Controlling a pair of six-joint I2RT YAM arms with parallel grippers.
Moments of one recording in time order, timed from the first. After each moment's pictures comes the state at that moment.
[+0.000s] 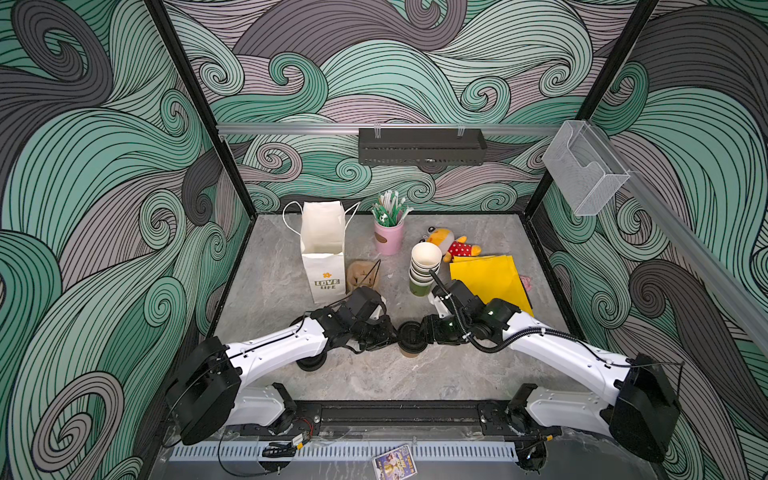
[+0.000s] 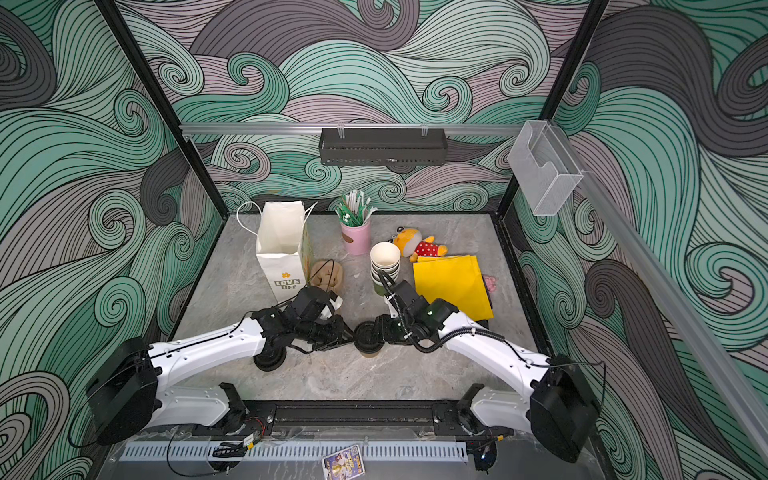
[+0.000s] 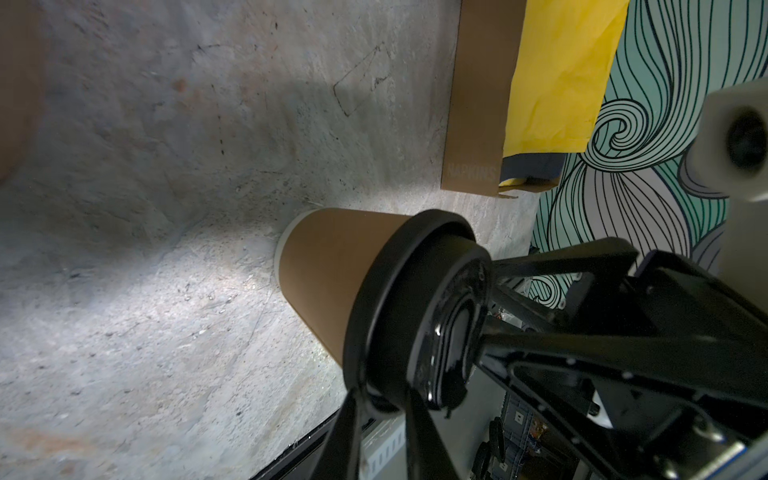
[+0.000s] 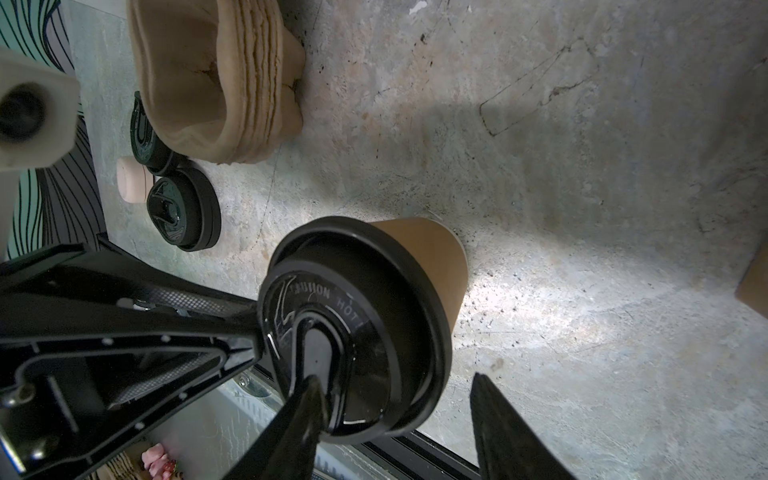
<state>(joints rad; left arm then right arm) -0.84 1.30 0.72 -0.27 0.40 -1.04 0.77 1.23 0.82 -0.67 -0.27 0.72</state>
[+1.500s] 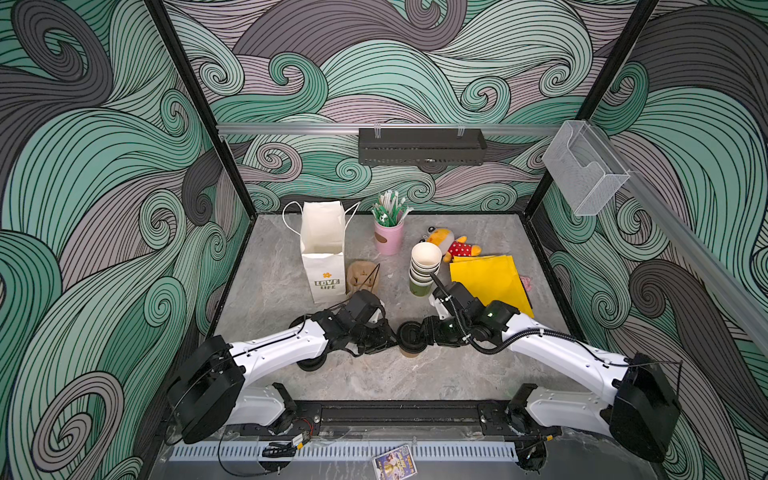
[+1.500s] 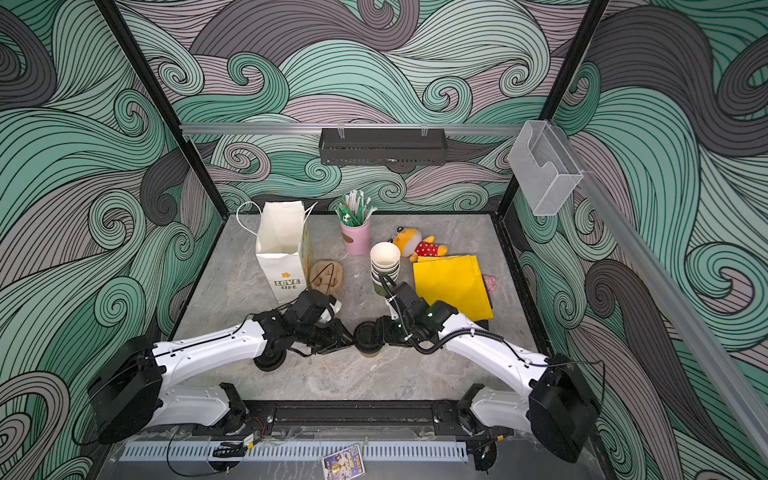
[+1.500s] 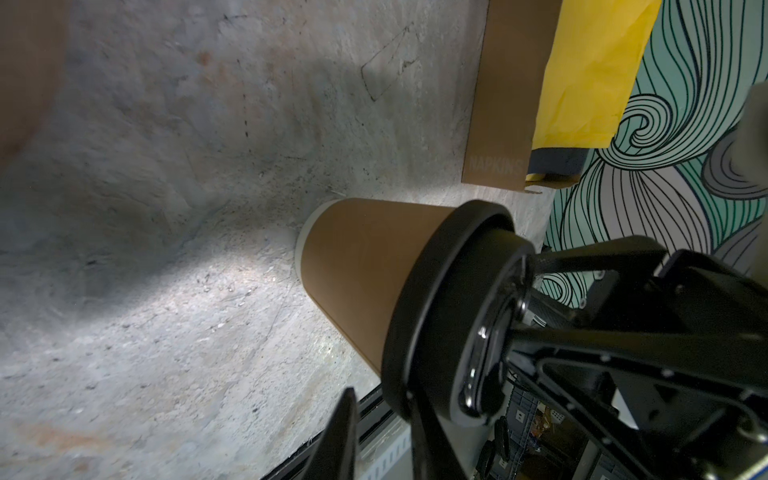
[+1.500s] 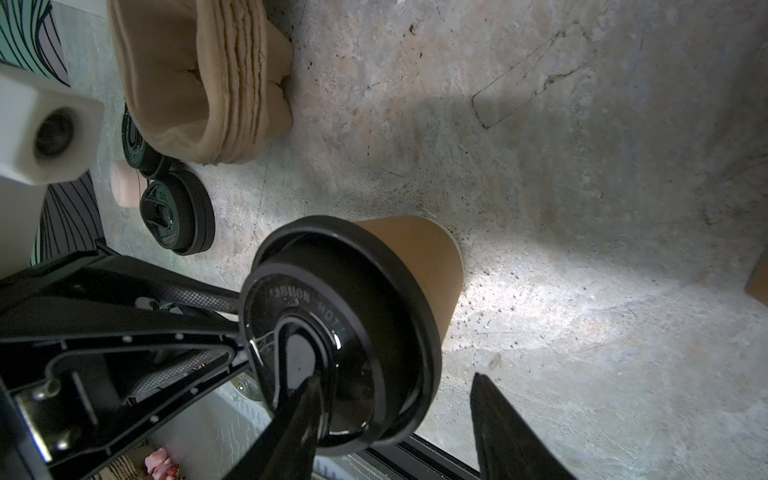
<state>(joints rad) -0.84 1.31 0.68 -0.25 0.41 -1.04 0.77 1.23 0.79 -0.64 -0.27 0.74</state>
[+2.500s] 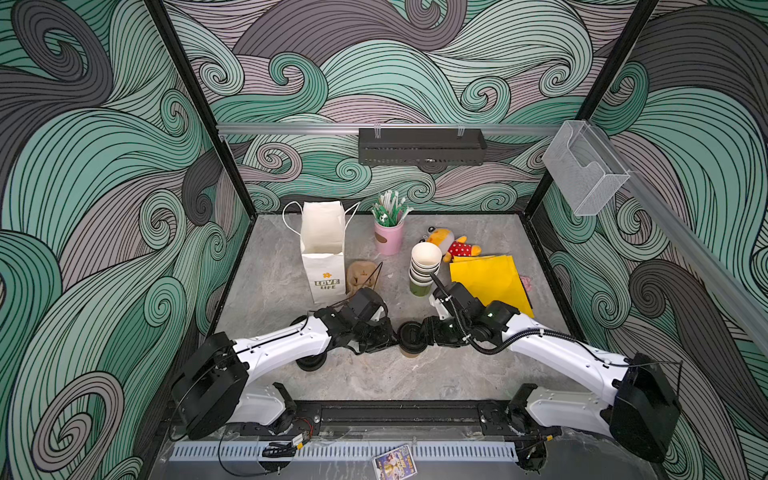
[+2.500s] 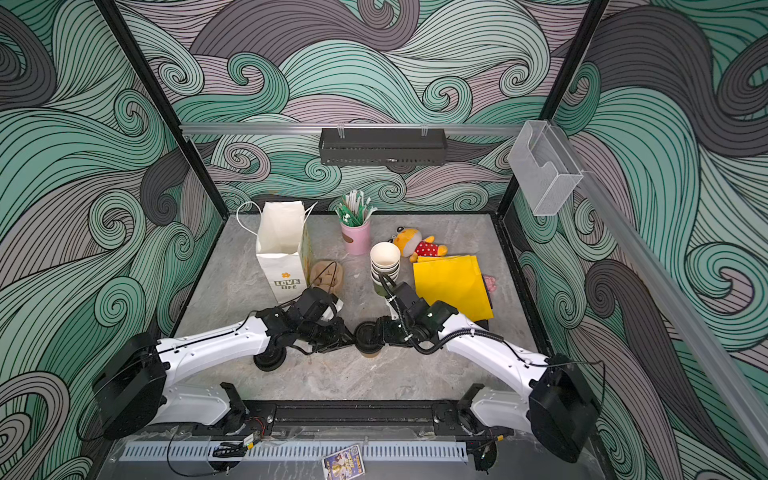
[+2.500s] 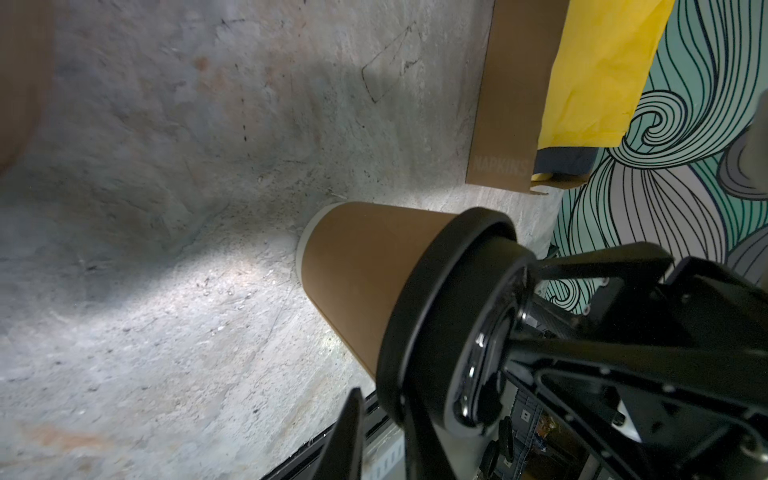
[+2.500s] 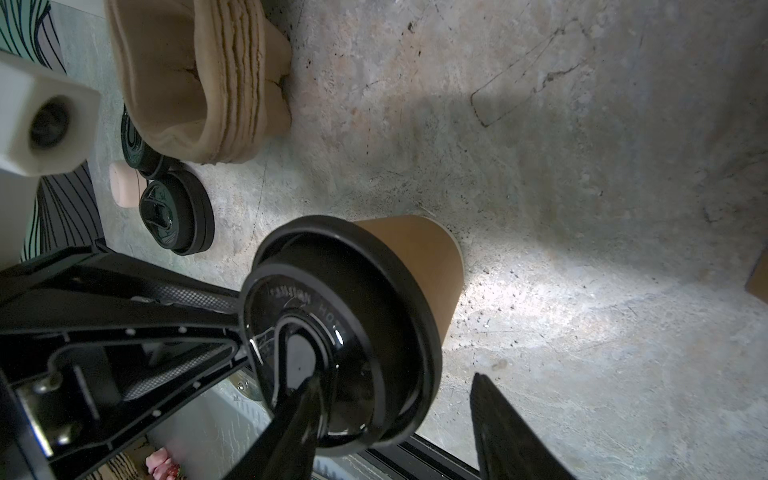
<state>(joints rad) -0.84 1.34 0.72 -0.29 0.39 -1.02 0.77 1.23 0.79 -0.65 -0.27 0.74</state>
